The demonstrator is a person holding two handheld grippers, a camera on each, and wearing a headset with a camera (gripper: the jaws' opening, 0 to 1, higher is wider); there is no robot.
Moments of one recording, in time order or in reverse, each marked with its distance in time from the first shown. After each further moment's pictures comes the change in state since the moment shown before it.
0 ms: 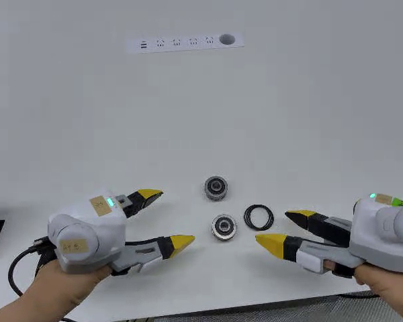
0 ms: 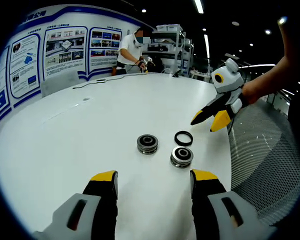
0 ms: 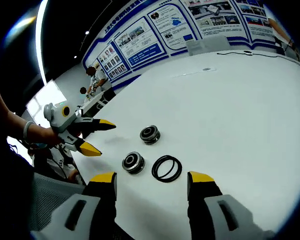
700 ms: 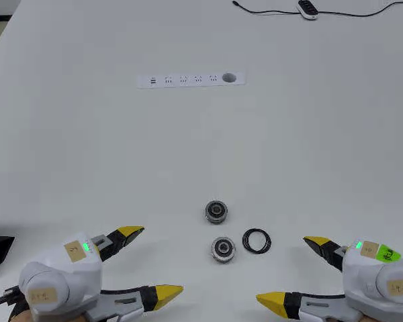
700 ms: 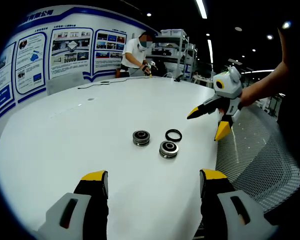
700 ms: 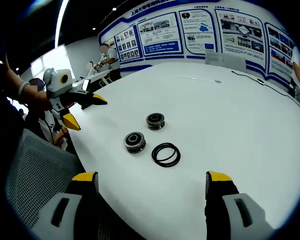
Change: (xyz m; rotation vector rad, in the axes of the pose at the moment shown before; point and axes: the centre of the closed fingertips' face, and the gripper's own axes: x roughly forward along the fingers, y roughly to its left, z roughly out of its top) left arm -0.041 -0.020 -0.010 -0.033 -0.030 0.017; right arm -0.017 0.007 -0.021 -0.260 0.063 -0.067
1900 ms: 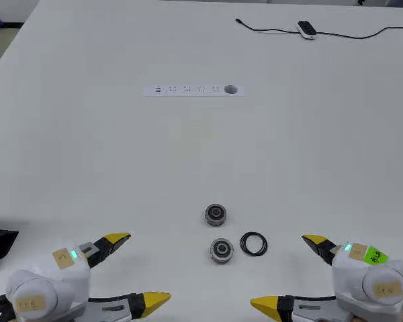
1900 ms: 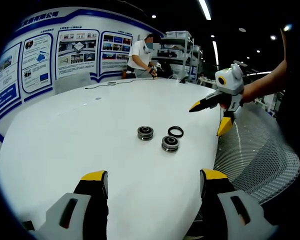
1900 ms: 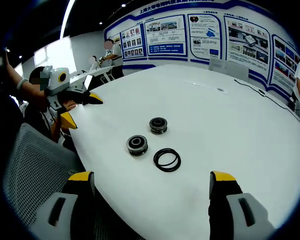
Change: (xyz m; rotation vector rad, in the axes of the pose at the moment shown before) left arm -0.021 0.000 -0.011 -0.017 -0.018 0.054; right arm -0.005 0.003 0.011 -0.076 0.001 -0.030
